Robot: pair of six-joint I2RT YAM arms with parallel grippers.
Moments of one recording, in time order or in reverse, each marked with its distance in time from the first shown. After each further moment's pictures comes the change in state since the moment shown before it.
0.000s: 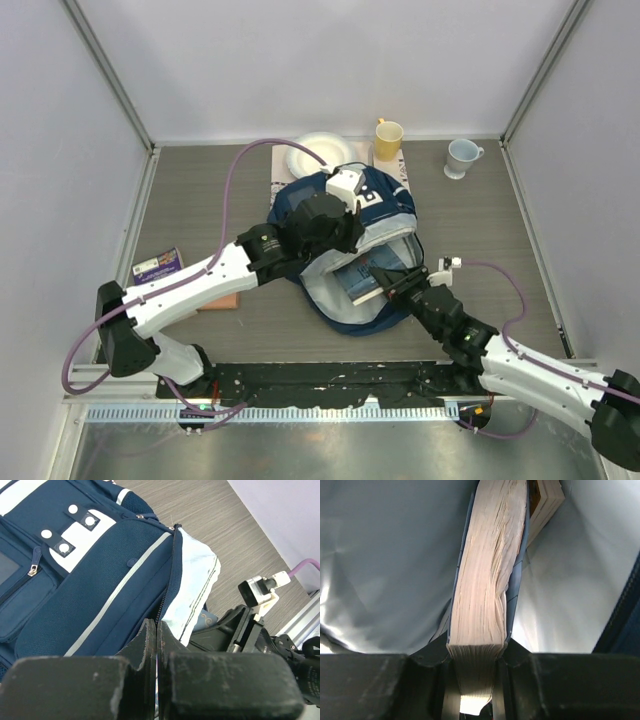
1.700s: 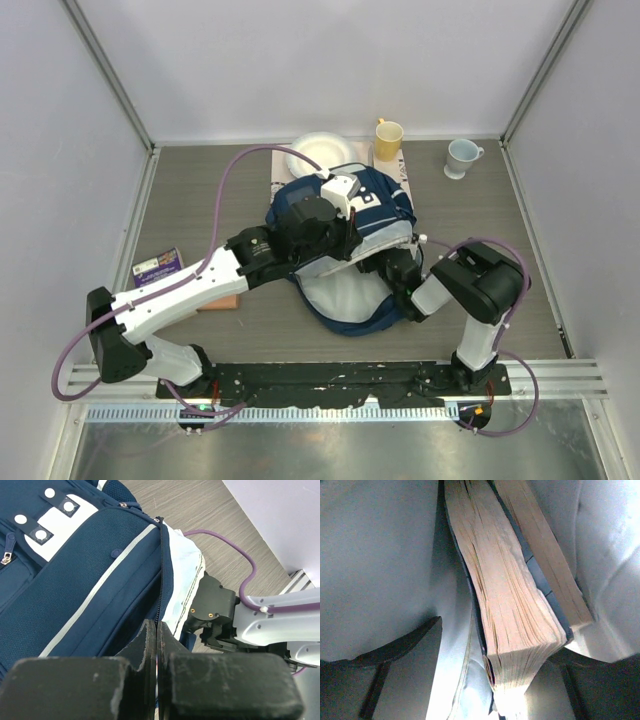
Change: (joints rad) left arm 0.007 -0.061 -0.044 -0.027 0.100 -0.026; right arm -0.213 1.240 0.254 1.034 -0.131 0.161
